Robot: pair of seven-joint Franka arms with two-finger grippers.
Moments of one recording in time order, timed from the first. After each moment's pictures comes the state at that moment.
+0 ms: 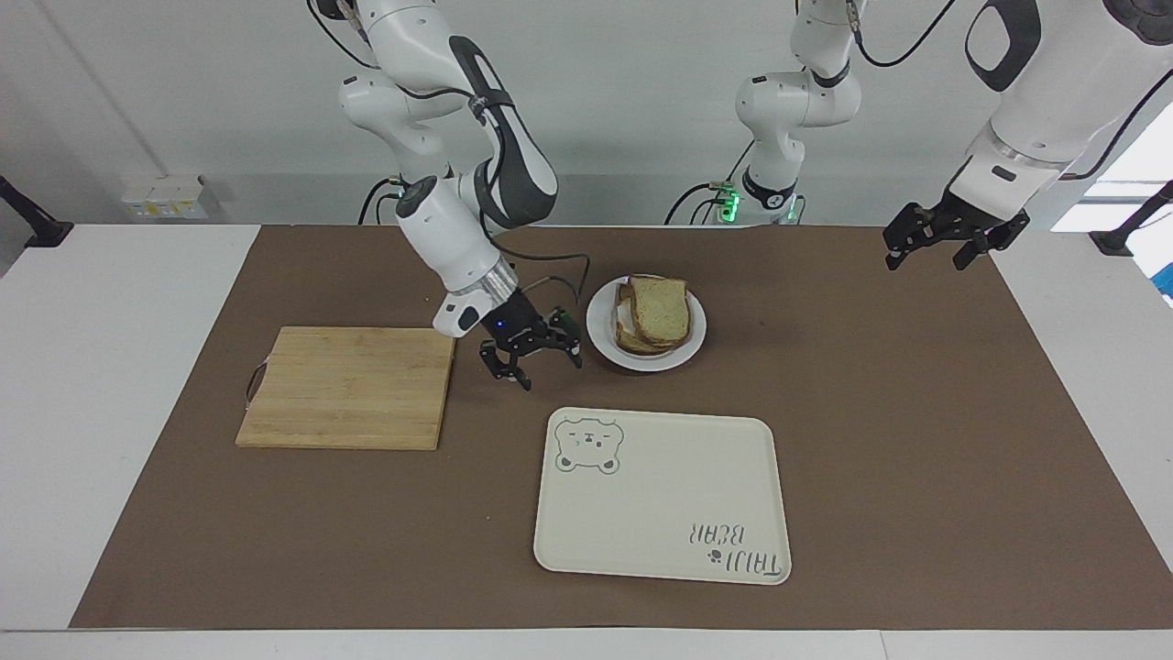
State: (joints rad) left arm 0.00 0.05 -0.06 -1.51 -0.05 1.51 -0.01; right arm 0.29 0.21 0.11 -2.07 0.69 2.68 -0.26
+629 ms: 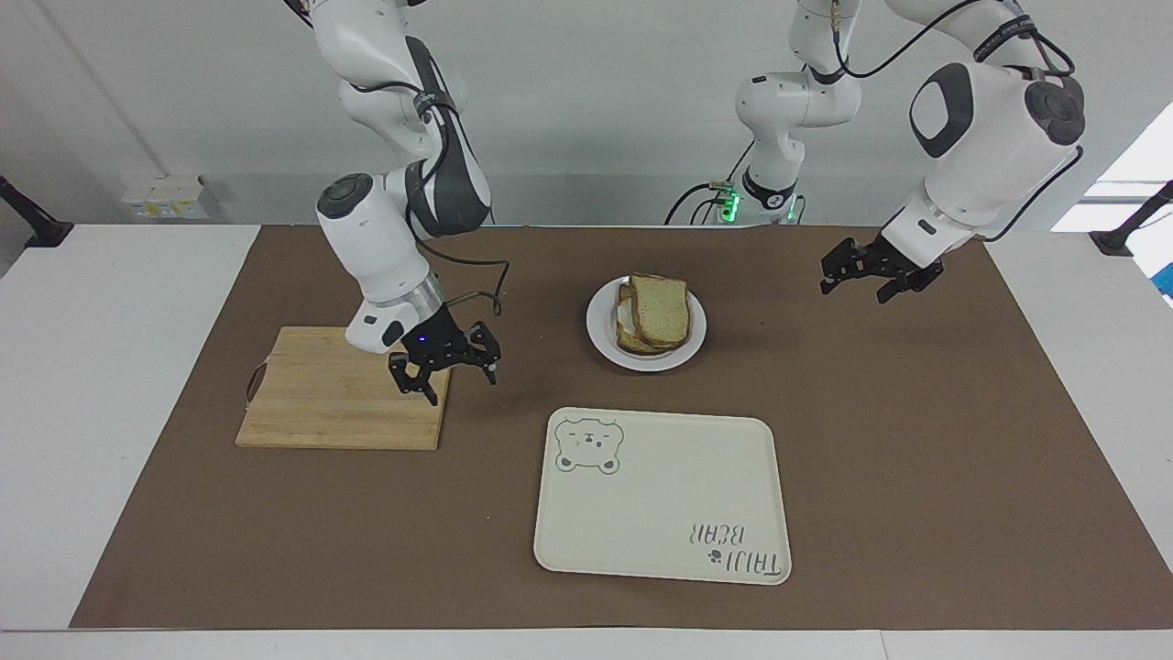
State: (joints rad) left arm -0.01 -0.02 -0.07 -1.91 -0.19 1.79 0.09; right arm 0.10 0.20 0.11 -1.91 0.18 2.34 -0.14
